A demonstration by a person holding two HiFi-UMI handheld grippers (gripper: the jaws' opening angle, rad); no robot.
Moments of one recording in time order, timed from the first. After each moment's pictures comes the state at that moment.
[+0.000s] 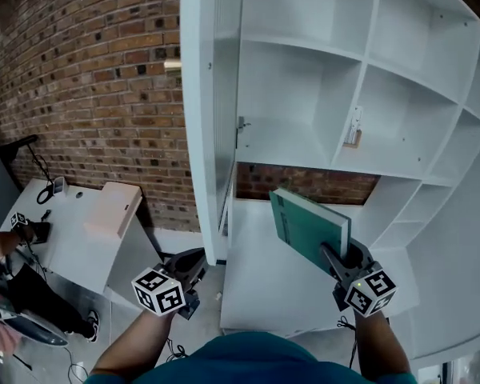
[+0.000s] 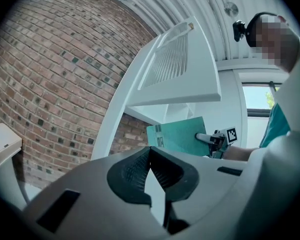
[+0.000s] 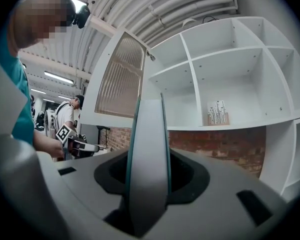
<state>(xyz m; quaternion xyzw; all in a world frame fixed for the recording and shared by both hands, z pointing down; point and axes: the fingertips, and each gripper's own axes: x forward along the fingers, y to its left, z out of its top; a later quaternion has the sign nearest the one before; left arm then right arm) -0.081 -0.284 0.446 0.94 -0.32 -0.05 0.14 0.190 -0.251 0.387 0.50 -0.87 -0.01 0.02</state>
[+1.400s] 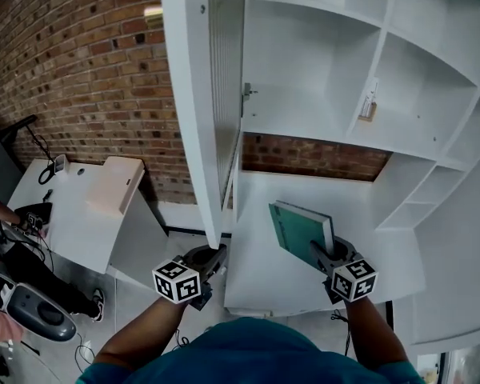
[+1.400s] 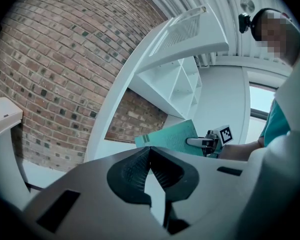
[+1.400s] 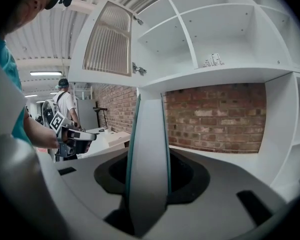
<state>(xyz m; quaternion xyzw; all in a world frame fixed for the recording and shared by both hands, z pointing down) -0.058 -0.281 0.545 0.93 -0.31 0.00 0.21 0.184 -0.273 0.527 0.50 -0.85 0.11 0.11</state>
